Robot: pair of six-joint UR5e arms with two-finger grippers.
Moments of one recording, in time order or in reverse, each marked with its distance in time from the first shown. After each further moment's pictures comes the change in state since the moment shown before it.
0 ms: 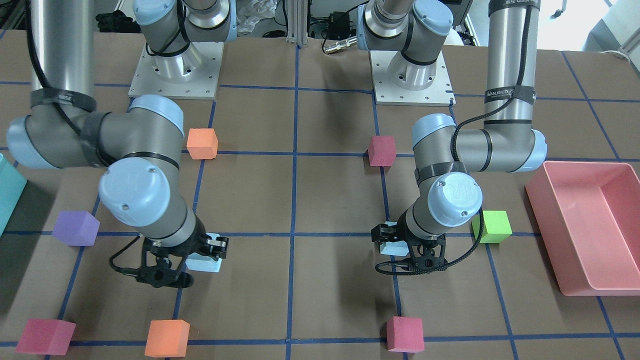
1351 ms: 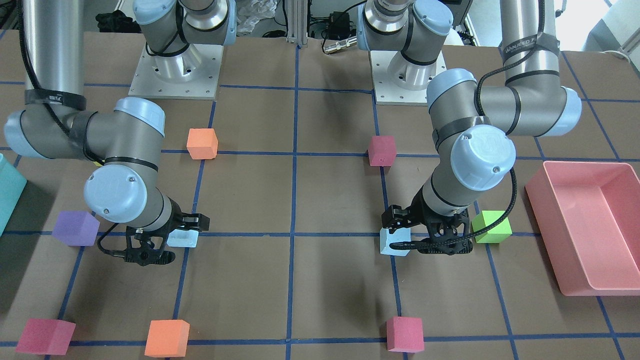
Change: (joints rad) left arm 0.003 0.114 0.074 -0.125 0.003 0.004; right arm -0.161 -0.098 0.276 0.011 -0.066 -0.239
